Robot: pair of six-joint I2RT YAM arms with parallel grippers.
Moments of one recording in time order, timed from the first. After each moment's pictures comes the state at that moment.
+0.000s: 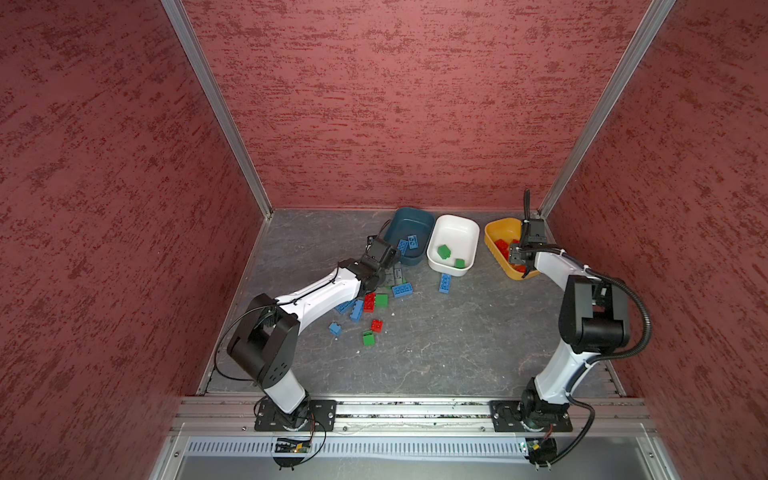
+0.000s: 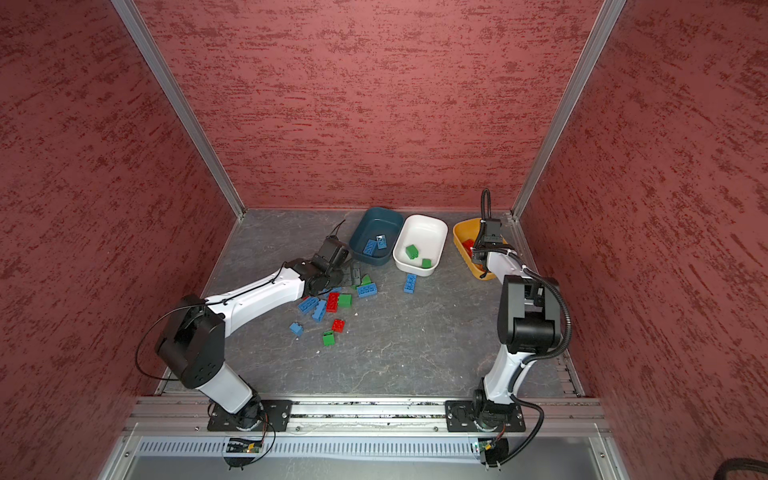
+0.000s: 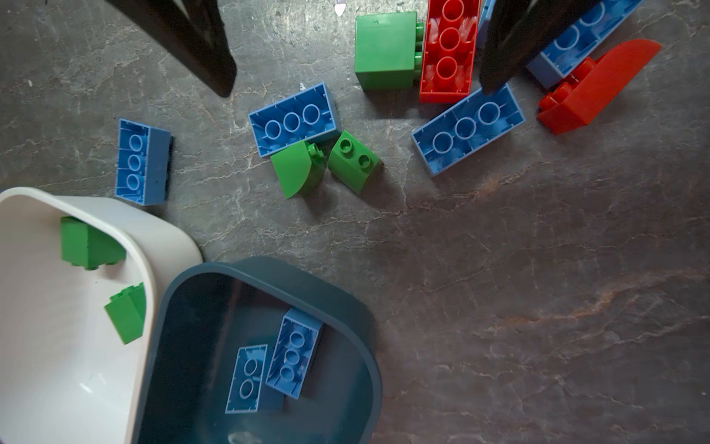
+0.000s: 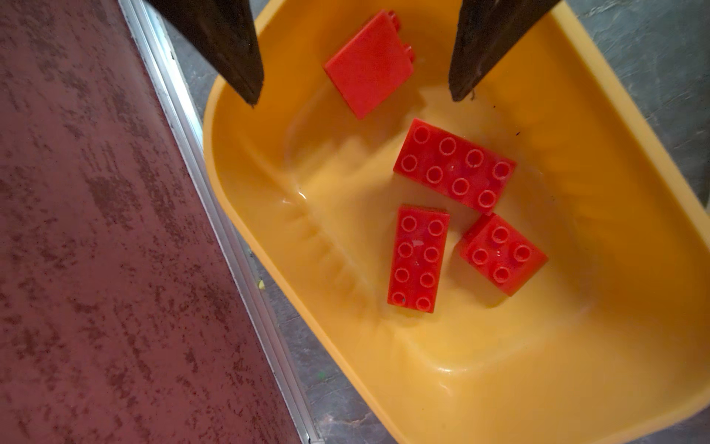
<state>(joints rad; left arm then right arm) -0.62 1.67 1.19 -0.51 -0.21 -0.62 -0.11 1.80 1.24 -0.33 0.32 0.09</state>
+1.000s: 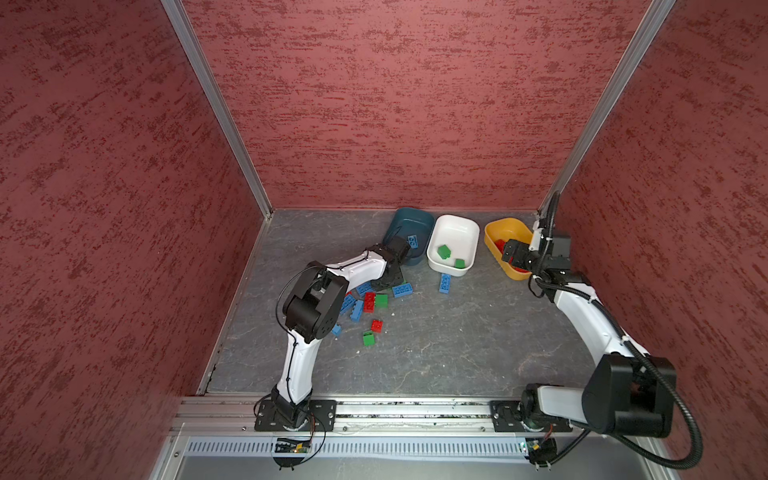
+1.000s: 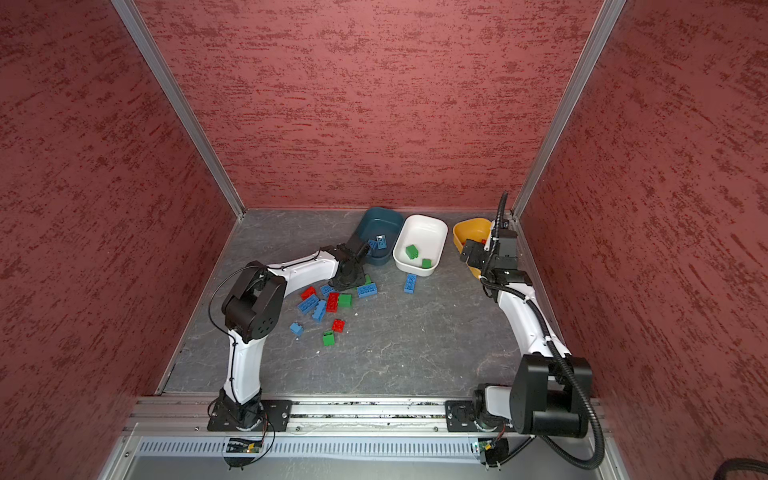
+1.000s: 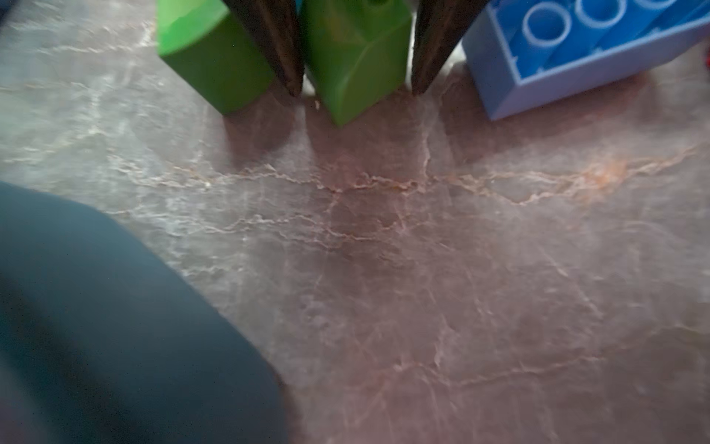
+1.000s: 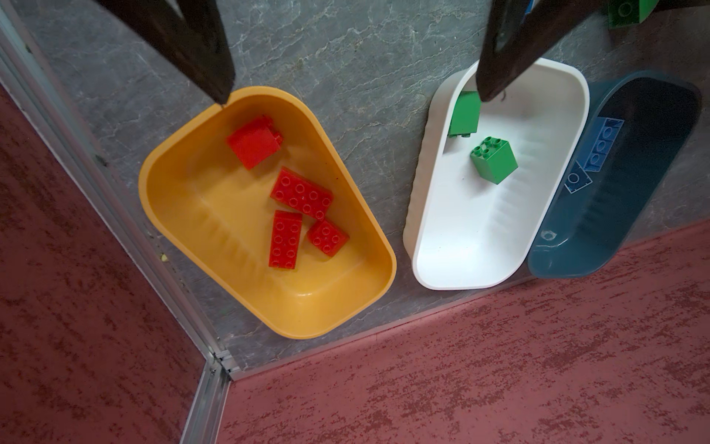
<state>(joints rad) -0.59 2.09 1.50 -0.68 -0.18 -0.85 -0.07 1.30 0.95 -0.23 -0.04 0.26</state>
